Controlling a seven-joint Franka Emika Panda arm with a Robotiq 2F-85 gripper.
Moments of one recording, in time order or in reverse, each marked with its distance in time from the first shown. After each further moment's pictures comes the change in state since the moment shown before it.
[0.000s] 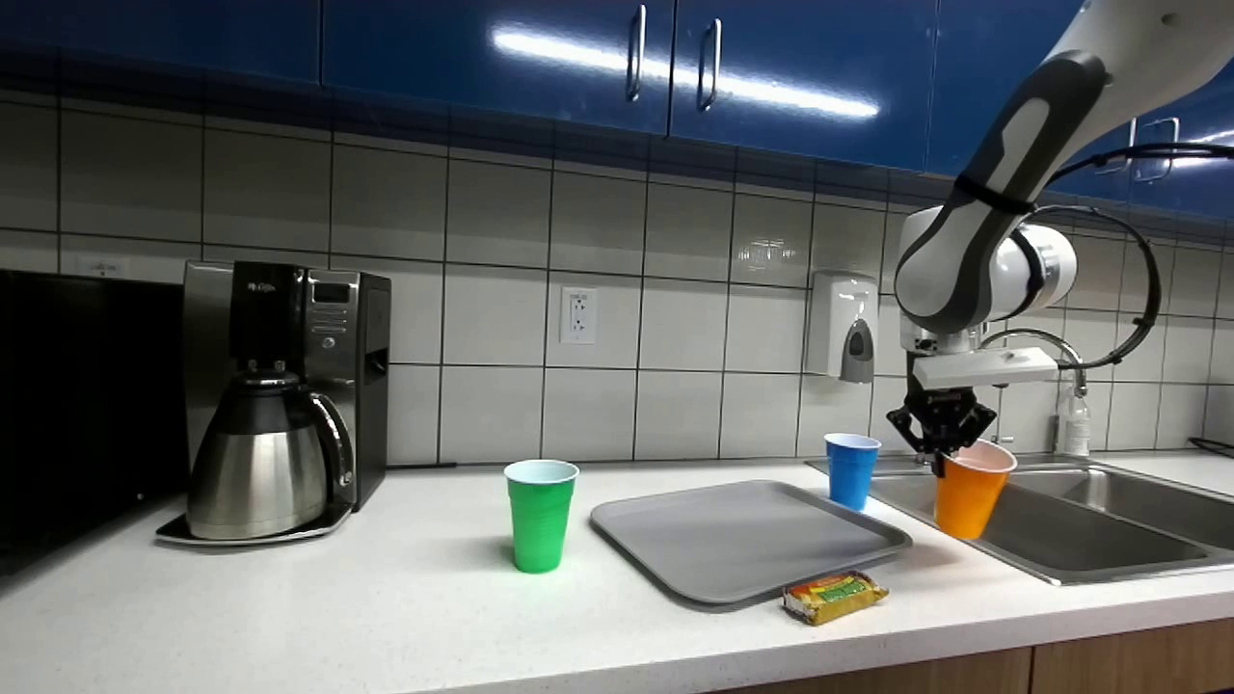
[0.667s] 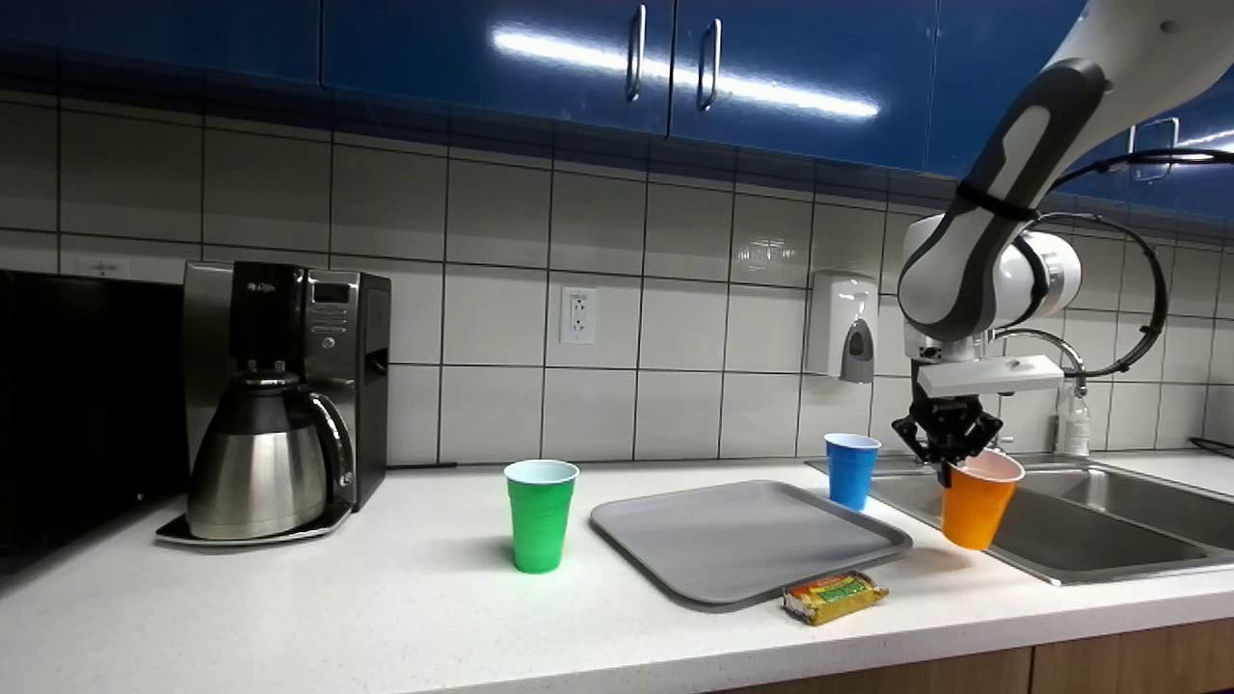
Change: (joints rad) arm -0.007 0.014 -0.003 -0.010 0.000 0.002 0.003
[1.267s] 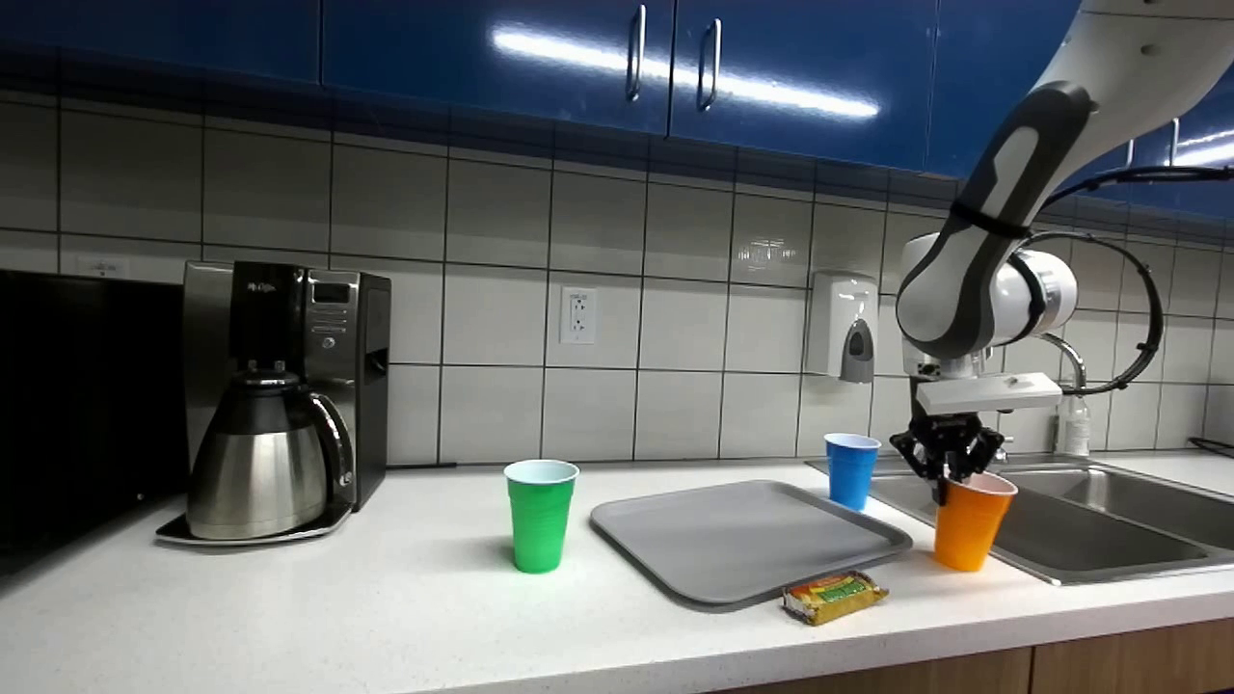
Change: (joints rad) arm 0.000 0.052 -0.001 0.000 0.001 0.027 0.005
